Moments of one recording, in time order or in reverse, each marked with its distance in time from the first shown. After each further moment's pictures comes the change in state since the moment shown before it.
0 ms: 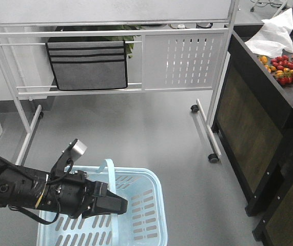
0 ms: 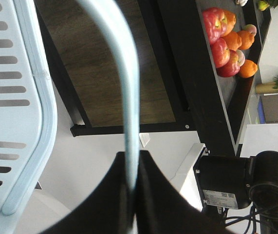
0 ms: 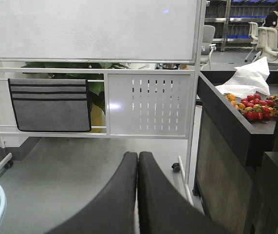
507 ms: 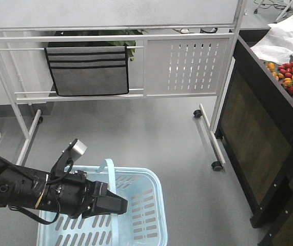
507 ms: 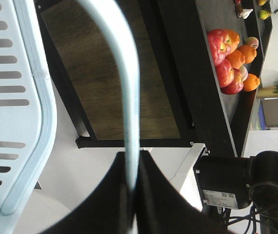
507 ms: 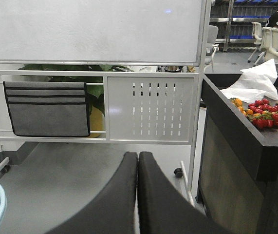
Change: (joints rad) left arm 0.000 0.000 0.000 0.000 0.000 0.000; right arm 0.000 0.000 0.000 0.000 0.000 0.000
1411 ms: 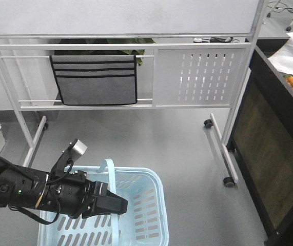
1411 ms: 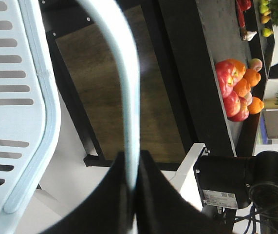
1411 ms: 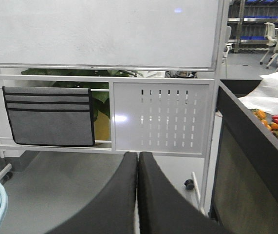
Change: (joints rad) left arm 0.000 0.000 0.000 0.000 0.000 0.000; right arm 0.000 0.000 0.000 0.000 0.000 0.000
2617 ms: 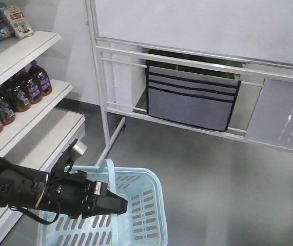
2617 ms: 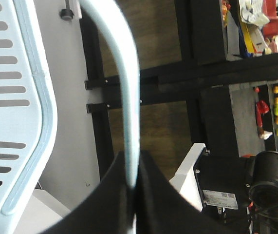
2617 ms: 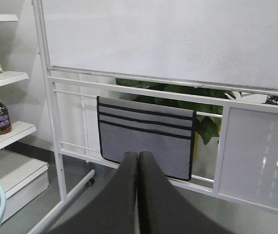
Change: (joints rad) left arm 0.000 0.000 0.000 0.000 0.000 0.000; right arm 0.000 0.000 0.000 0.000 0.000 0.000
